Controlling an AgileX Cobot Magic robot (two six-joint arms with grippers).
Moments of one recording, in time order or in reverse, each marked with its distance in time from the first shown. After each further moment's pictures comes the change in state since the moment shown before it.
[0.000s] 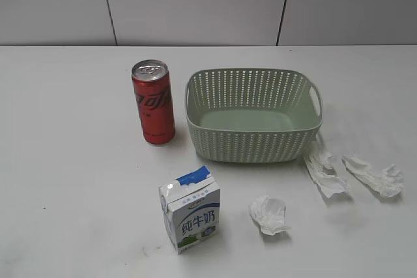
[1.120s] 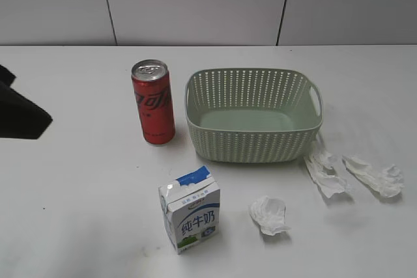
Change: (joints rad) left arm -0.382 1.031 -0.491 -0.191 -0.067 0.412; right arm 0.000 0.000 0.000 0.000 0.000 0.000
